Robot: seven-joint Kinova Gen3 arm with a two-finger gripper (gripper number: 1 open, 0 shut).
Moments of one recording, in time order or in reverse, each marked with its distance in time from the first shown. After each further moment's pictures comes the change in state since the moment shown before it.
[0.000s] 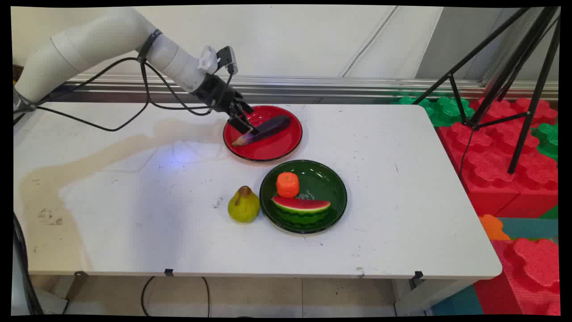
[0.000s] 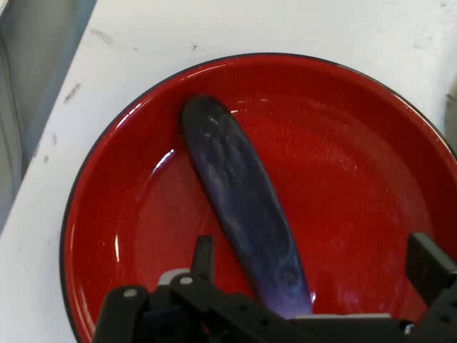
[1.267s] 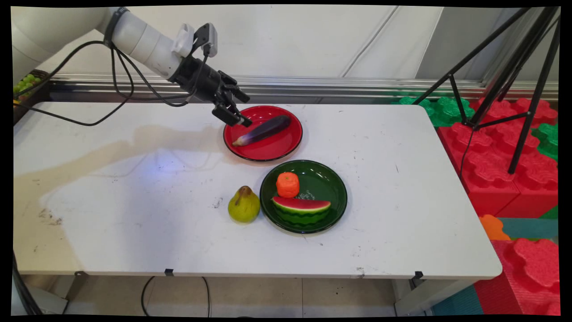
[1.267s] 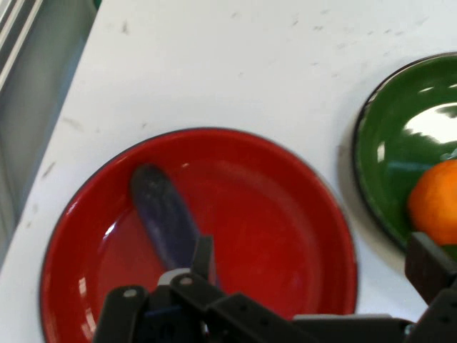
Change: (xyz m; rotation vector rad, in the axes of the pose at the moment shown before) arm 0.014 0.040 -0.072 -0.029 0.096 0.088
